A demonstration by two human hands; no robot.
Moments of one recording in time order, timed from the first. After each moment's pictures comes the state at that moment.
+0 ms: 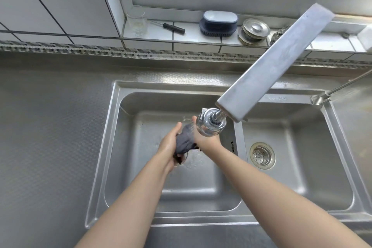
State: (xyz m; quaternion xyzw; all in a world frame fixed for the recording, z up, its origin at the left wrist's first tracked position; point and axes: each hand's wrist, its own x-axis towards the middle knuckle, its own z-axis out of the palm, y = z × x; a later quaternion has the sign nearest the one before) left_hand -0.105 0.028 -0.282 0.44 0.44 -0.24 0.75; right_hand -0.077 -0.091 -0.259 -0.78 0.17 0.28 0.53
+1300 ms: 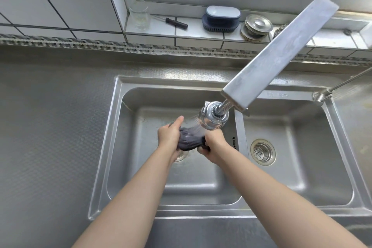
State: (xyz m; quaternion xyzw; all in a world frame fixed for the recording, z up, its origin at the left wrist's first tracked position) left_hand -0.099 0.025 -0.268 0.48 0.48 -0.10 0.73; right_hand -0.085 -0.086 -0.246 -0.62 0.37 0.31 0.62
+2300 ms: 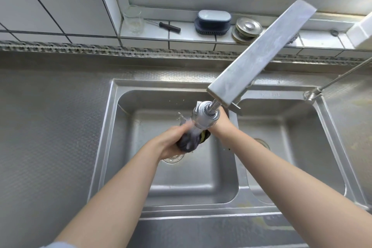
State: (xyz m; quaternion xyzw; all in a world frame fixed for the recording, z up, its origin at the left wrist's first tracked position) left_hand -0.096 0.029 -0.255 0.46 0.23 -0.40 0.76; right_hand -0.050 -0.109 -0.204 -0.82 0.05 0.23 0.53
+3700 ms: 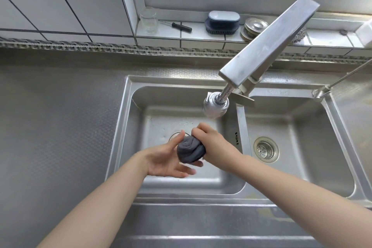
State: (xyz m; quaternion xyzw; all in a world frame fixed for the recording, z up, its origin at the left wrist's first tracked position) left_hand -0.167 0.079 -0.239 0.34 0.15 -0.56 0.74; right_hand -0.130 -0.116 -0.215 -0.88 -0.34 0.17 0.28
